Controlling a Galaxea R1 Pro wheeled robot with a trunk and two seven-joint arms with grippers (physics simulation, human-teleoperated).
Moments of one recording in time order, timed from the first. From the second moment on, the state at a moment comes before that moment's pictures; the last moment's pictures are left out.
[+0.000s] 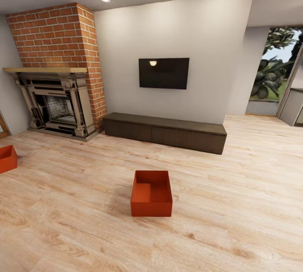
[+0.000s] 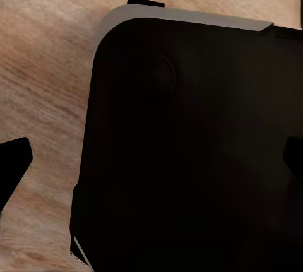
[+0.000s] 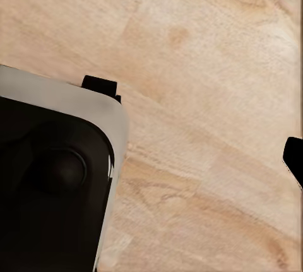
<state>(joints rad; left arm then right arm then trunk) 0.00 0.00 0.01 -0.05 0.17 -0.06 0.00 -0.11 -0.06 0.34 0.03 -0.07 -0.18 -0.09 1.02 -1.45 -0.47</state>
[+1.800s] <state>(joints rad) 0.00 0.00 0.01 -0.05 0.17 -0.07 0.00 -0.11 -0.06 0.34 0.03 -0.07 -0.18 -0.09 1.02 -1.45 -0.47</state>
